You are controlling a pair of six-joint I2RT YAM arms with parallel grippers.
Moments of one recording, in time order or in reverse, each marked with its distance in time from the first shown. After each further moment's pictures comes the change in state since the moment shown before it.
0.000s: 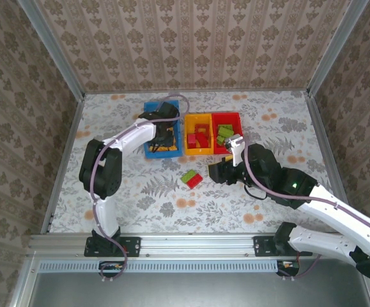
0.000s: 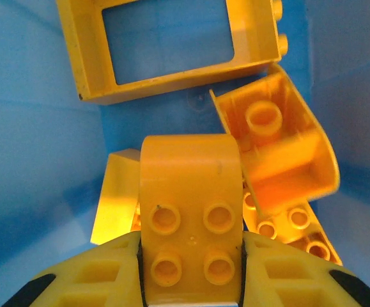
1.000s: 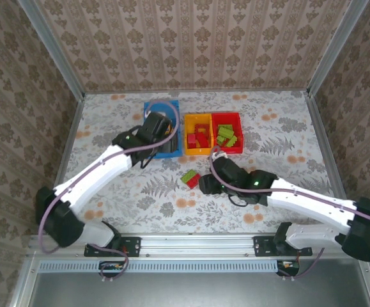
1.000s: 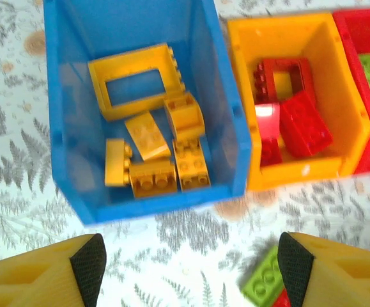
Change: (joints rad) left arm -0.190 -0.595 -0.312 0.092 -0.070 -0.070; right arm 0.108 0.266 -0.120 0.030 0.123 0.232
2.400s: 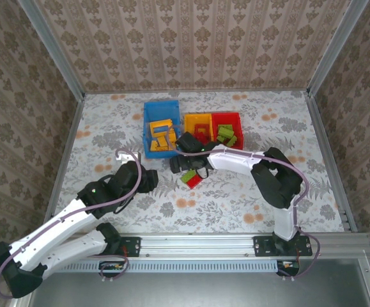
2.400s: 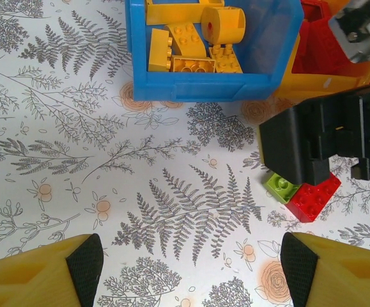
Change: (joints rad) left arm -0.145 -0.580 -0.460 -0.077 -0.092 -0.237; right arm -0.186 0.762 0.461 0.148 -0.156 -0.186
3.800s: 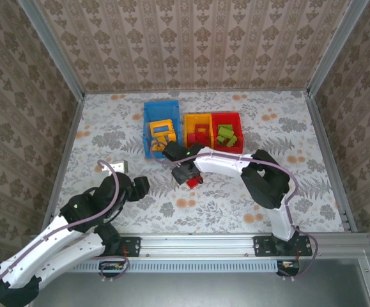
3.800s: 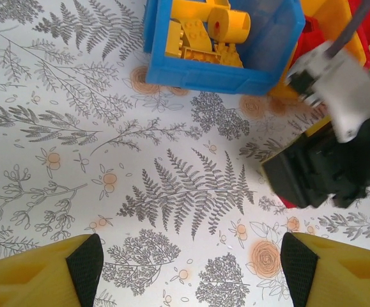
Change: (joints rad) left arm -0.006 -0.201 -0.056 -0.096 0.029 -0.092; right arm 0.098 0.044 0.147 -0.314 0.167 -0.199
